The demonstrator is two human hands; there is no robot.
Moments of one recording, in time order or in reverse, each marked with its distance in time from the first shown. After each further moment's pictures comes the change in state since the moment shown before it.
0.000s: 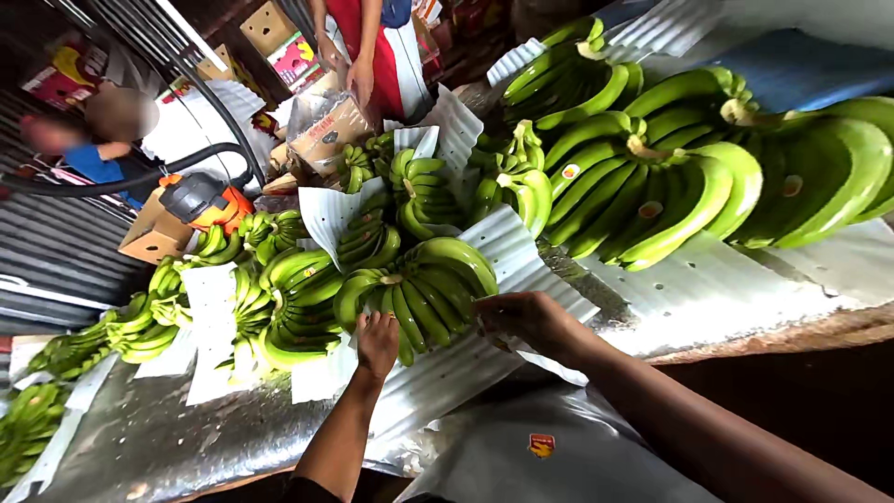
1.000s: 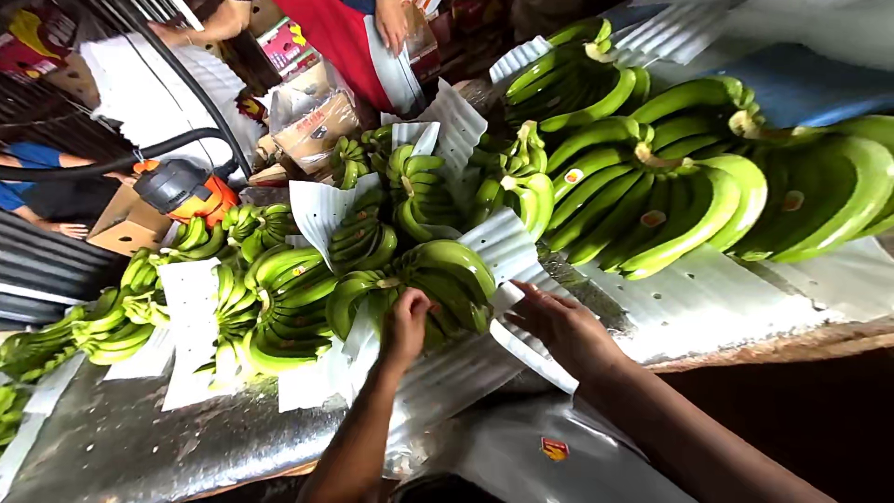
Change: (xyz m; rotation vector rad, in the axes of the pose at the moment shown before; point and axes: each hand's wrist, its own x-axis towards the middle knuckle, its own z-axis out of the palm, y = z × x) left_hand 0.074 0.038 -0.077 -1.016 -0.283 -0.401; right_hand 0.005 0.015 0.006 0.652 0.484 0.199
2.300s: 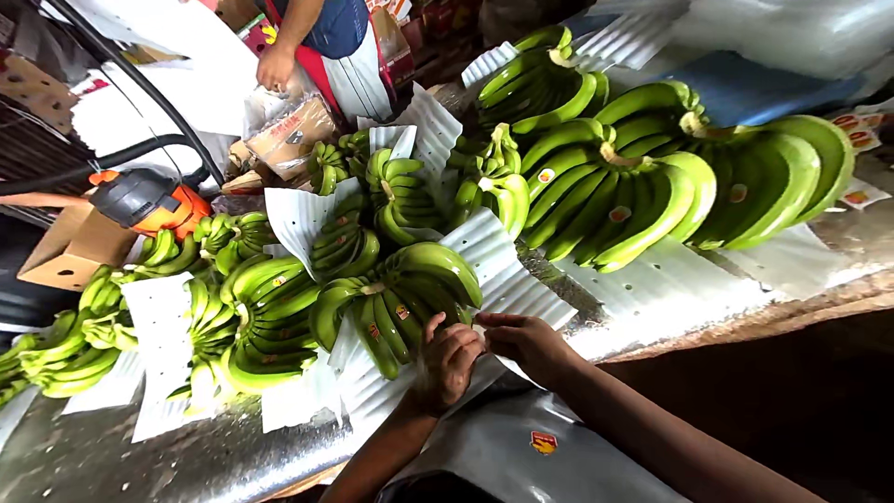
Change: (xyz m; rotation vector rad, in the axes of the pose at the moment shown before) left_hand -0.023 -0.017 0.086 0.013 0.384 0.913; right_hand 0.000 0.021 0.002 -0.094 -0.012 0.223
